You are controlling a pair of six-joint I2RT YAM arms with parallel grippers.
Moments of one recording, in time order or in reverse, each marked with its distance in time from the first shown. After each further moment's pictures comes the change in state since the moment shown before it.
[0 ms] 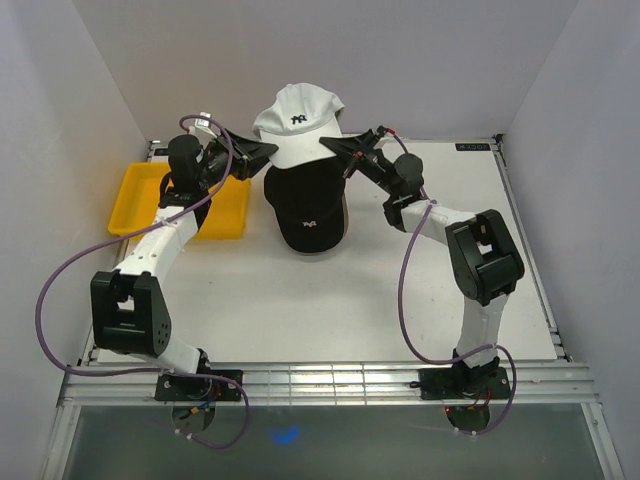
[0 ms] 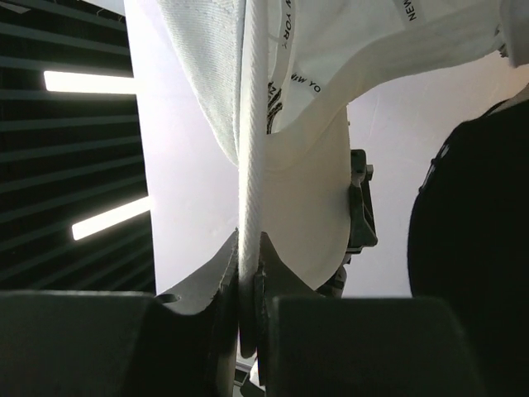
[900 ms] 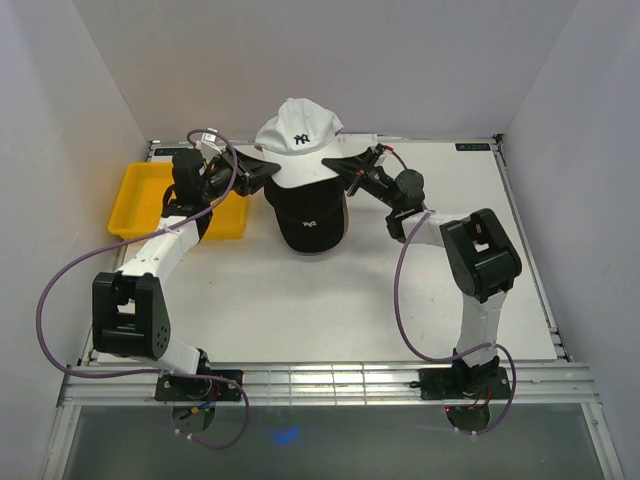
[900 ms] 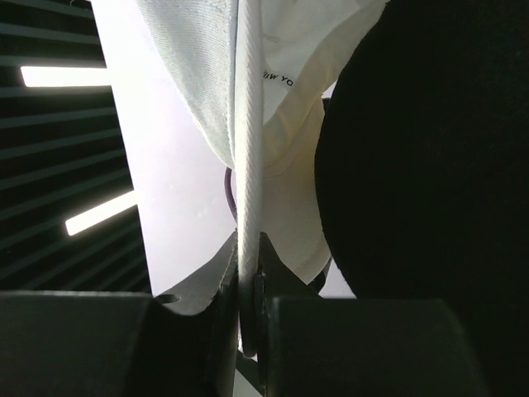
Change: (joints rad) left arm 0.010 -0.002 -0.107 0.031 0.064 0.040; right arm -0.018 0.056 -0.103 0.119 -0.086 0.022
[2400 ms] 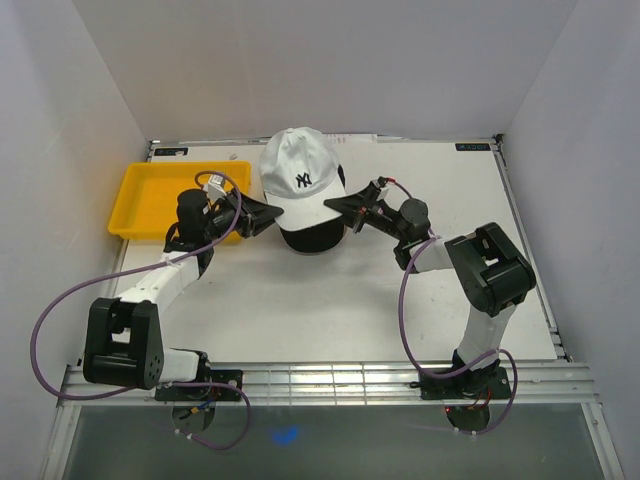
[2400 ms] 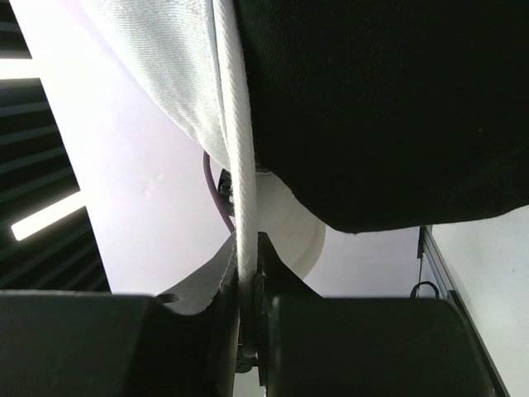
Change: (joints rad) left arm -0.010 -0.166 -0.338 0.045 0.032 -0.032; right arm 0.033 -0.132 -0.326 0.035 -0.043 -0.118
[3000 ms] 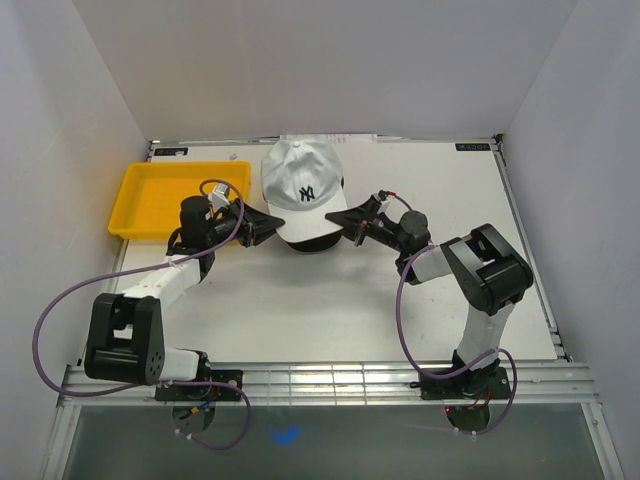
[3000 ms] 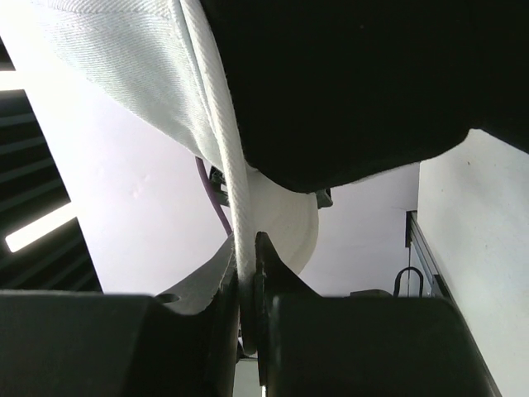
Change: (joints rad) left arm 0.009 0.018 -0.053 0.000 0.043 -0.002; right arm 0.014 0.012 -0.104 0.058 0.014 -0.013
